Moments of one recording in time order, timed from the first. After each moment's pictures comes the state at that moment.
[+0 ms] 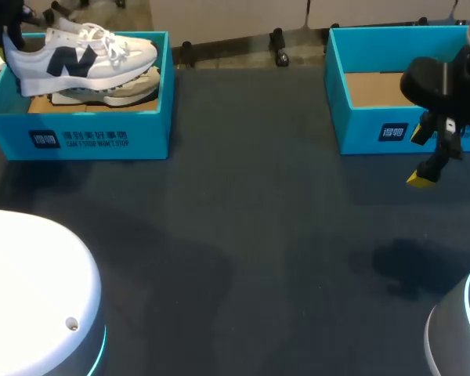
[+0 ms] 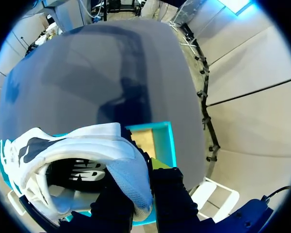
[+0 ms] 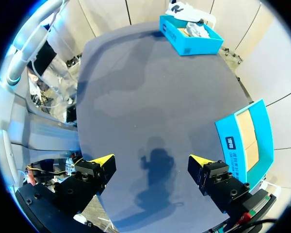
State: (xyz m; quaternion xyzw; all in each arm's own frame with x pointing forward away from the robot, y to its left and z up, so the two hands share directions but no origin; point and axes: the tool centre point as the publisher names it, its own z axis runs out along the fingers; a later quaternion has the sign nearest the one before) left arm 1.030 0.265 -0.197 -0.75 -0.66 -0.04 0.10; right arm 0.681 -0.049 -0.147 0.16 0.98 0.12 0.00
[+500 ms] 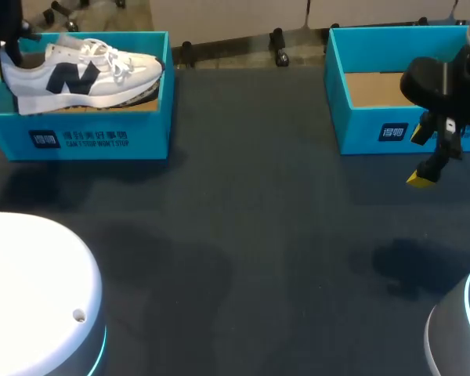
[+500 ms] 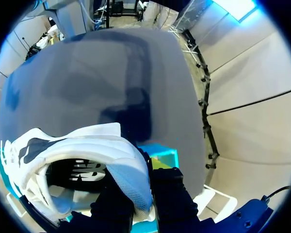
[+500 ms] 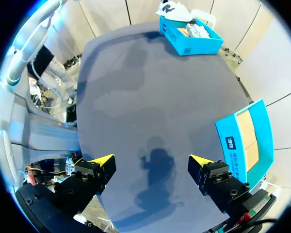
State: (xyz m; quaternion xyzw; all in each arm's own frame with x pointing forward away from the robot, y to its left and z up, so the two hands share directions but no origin) left arm 0.967 0.252 -0.189 -0.74 -0.66 -0.03 0.12; right arm 0.681 -0.049 -0.147 0.16 0.98 0.12 0.00
